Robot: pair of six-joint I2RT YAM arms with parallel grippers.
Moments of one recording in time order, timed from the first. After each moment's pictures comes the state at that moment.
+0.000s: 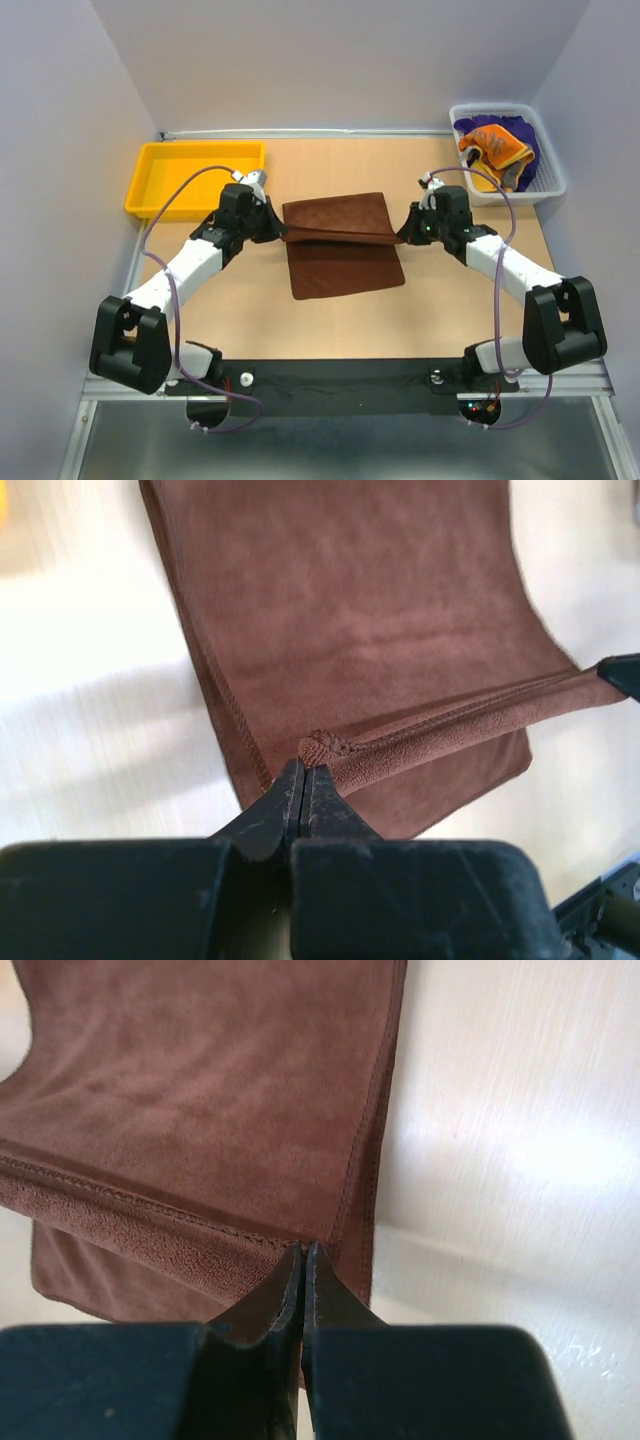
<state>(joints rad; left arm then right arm) -0.34 1.29 0.82 -0.18 0.20 -0.51 0.26 1.38 0.79 -0.13 -0.21 0.27</state>
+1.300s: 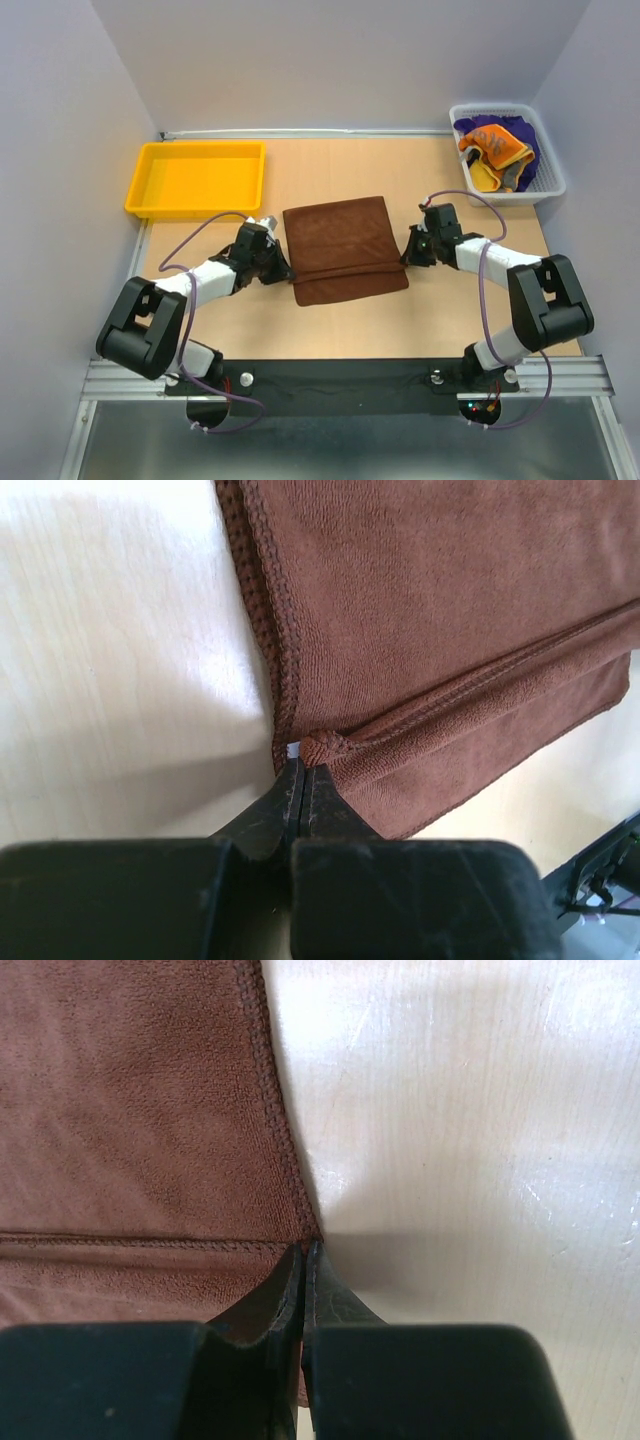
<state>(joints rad) -0.42 1.38 0.54 -0.02 0.25 -0.64 0.26 1.50 0.72 -0.16 -0.13 0.41</state>
